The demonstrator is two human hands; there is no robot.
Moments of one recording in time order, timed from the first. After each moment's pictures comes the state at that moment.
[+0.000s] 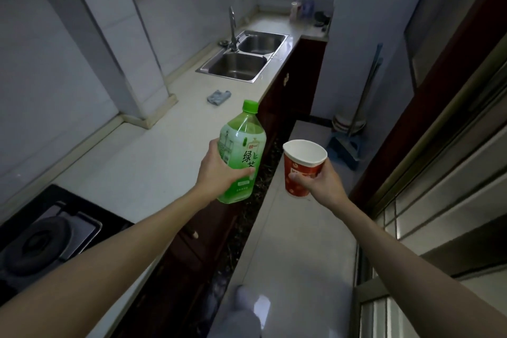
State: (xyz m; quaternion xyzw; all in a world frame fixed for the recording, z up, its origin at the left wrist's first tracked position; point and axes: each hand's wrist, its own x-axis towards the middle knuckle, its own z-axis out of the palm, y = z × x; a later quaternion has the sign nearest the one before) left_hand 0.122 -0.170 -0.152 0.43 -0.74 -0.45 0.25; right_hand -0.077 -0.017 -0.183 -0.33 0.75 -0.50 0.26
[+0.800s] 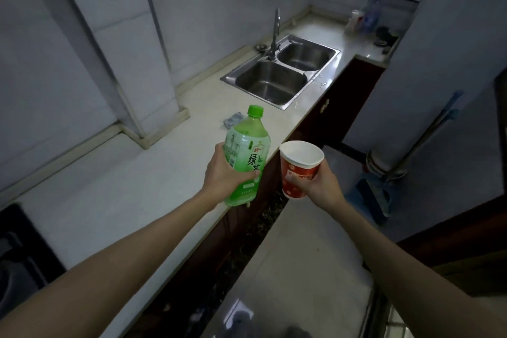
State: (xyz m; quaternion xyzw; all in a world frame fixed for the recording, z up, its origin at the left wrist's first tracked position) left_hand -0.018 -0.404 -0.182 0.52 -0.65 -0.46 0.30; right_hand -0.230 -0.306 -0.192 -0.41 0.76 -0.41 0.31
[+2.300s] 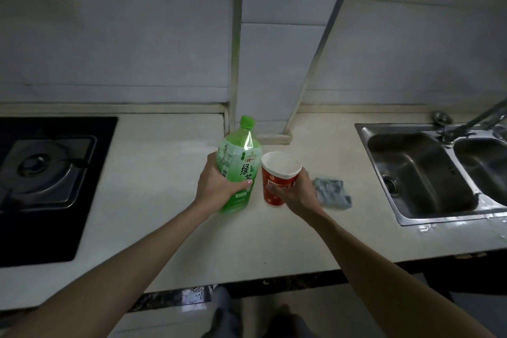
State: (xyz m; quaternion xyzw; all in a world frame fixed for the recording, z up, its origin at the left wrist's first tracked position) left_hand 0.045 -0.569 -0.238 0.76 -0.33 -0.35 0.44; right_hand -0.144 -0.666 -0.277 -0.67 0.55 -0.17 0.47
